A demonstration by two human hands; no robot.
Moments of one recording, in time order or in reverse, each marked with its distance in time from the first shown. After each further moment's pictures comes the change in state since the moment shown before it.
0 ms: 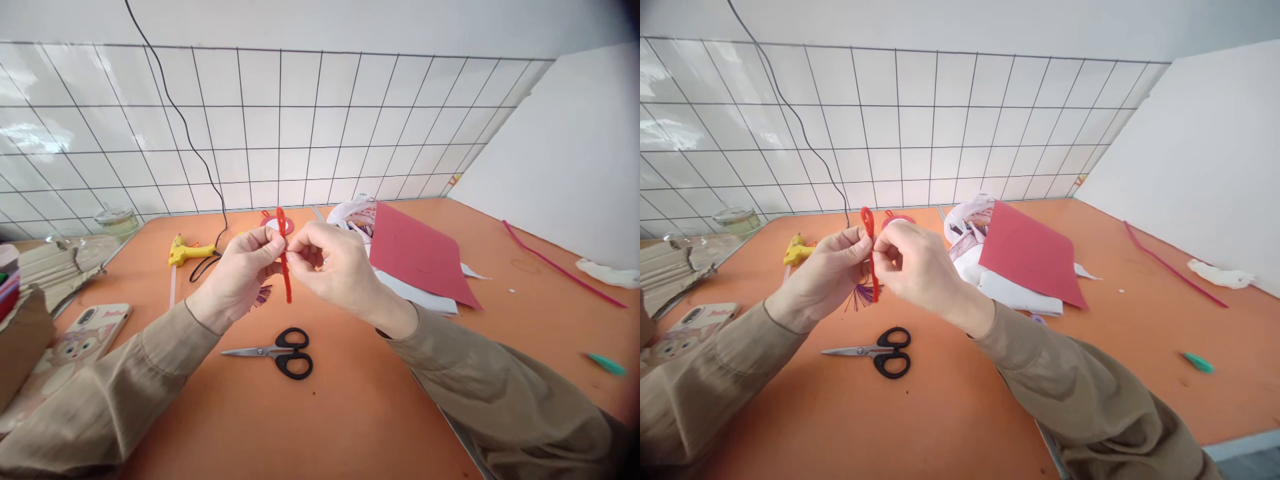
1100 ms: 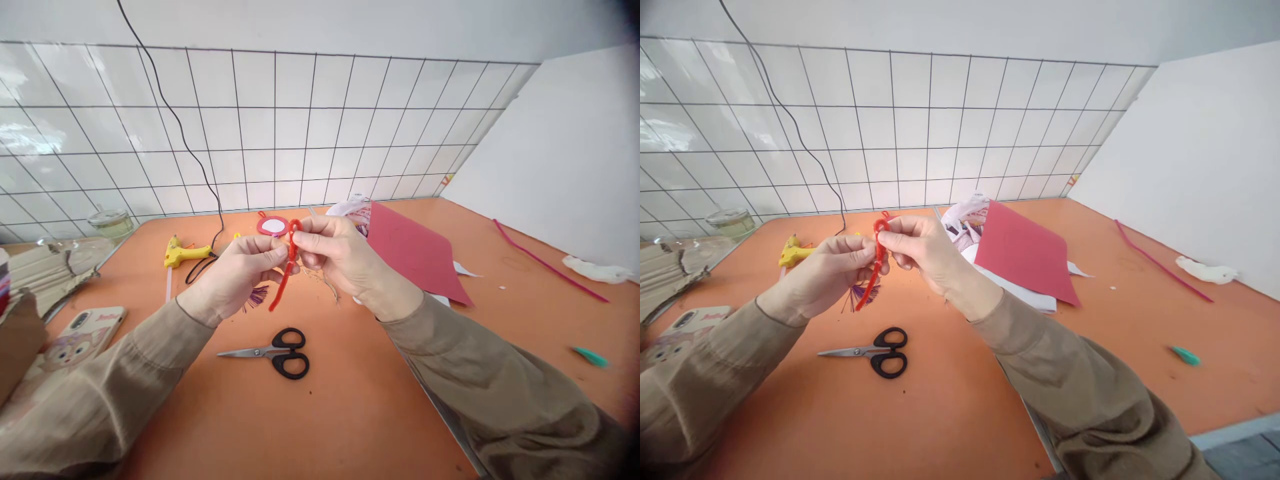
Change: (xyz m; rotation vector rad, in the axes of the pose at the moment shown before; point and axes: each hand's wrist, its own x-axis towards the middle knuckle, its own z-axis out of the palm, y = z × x) left_hand 0.001 0.004 -0.006 0.130 -0.132 -0.132; right_hand 0.013 0.013 -0.009 0.914 -0.118 0.626
